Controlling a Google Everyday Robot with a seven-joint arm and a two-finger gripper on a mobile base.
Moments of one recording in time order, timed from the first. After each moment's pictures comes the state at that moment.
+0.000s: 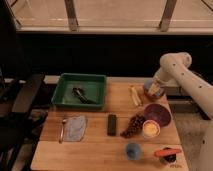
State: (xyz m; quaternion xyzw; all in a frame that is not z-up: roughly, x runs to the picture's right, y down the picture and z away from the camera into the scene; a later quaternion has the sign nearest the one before) arm 0.305 -0.001 0.858 -0.21 0.03 0.32 0.92
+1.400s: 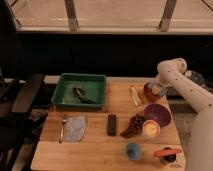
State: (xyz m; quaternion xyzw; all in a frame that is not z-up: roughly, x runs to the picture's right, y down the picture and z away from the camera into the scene) arm 0.354 -0.001 0.915 -0.15 0.09 0.33 0.93
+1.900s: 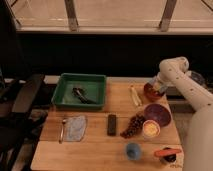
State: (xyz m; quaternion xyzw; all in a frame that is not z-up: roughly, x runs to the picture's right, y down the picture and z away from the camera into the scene) arm 0.362 -0.021 0.925 -0.12 0.07 0.35 0.92
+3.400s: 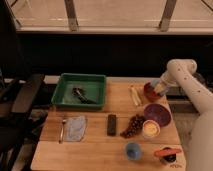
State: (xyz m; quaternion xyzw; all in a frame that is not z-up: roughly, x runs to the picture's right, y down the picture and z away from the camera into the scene) arm 0.367 -0.010 0.921 -0.16 0.04 0.38 0.91
